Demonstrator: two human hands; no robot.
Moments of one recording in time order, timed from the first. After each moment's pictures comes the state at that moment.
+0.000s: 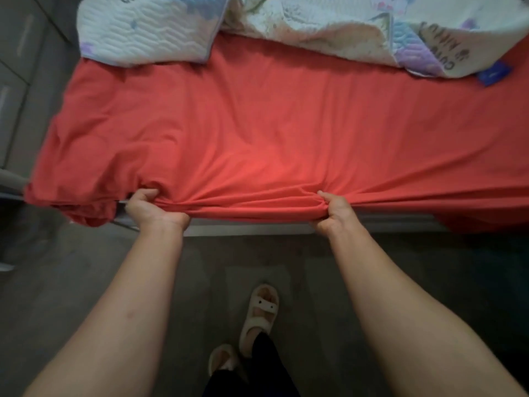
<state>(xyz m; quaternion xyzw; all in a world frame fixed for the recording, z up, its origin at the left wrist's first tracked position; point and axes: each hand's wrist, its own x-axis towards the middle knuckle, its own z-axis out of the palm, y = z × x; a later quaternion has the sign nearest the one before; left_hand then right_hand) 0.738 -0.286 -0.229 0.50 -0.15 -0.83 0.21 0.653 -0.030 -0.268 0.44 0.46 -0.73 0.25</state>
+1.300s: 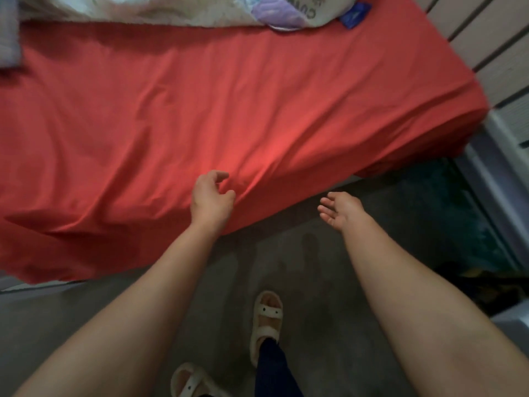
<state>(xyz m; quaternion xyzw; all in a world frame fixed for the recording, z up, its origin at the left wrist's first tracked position) 0.667 -0.016 -0.285 0.17 -0.87 -0.46 -0.08 0.661 0.229 -0.294 0.53 0.59 -0.60 0.13</state>
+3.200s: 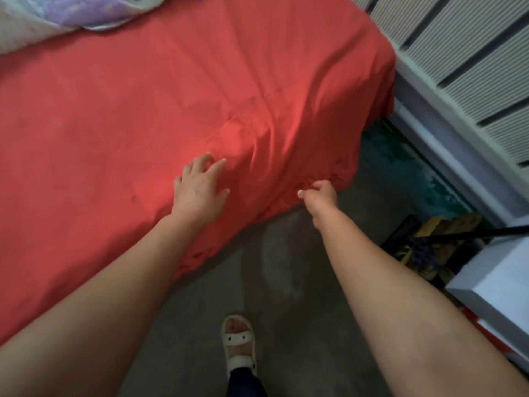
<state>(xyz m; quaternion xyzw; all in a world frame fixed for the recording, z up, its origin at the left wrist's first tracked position) 0.546 0.236 -0.314 -0.17 -0.96 -0.17 -0.16 0.621 0.457 -0.365 0.54 0.70 -0.46 0.06</state>
